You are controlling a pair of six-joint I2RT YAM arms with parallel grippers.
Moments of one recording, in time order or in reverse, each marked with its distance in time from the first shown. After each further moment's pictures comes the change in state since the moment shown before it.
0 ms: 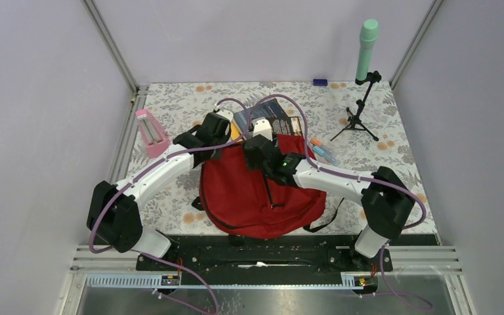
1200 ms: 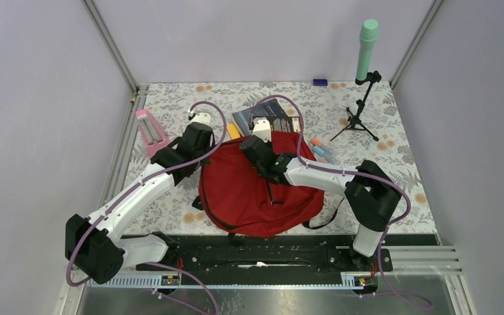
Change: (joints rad) left arm 0.012 -0.248 -0.121 -0.023 -0.062 -0.191; right arm -0.009 0.120 0.031 0.063 0.127 0.082
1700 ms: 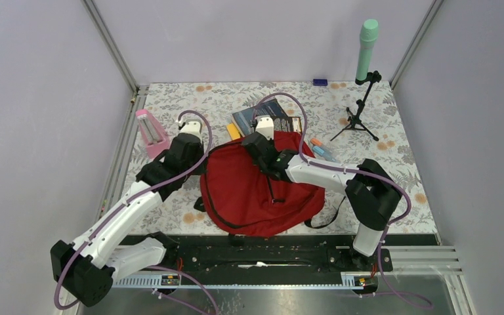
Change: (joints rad) left arm 0.005 -0.182 -0.103 -0.011 0.108 -0.087; right arm -0.029 0.002 0.008 -0.013 -0.037 0.045
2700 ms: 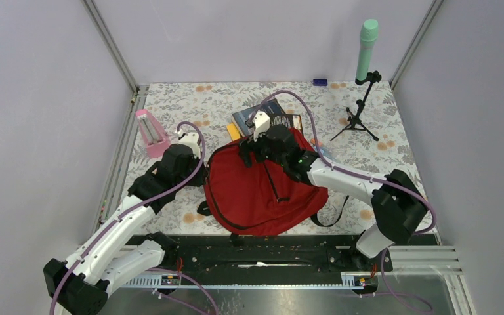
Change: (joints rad) left arm 0.005 -0.159 -0.121 0.001 0.219 -0.011; right arm -0.079 -0.201 -0.161 0.304 -0.515 -0.389
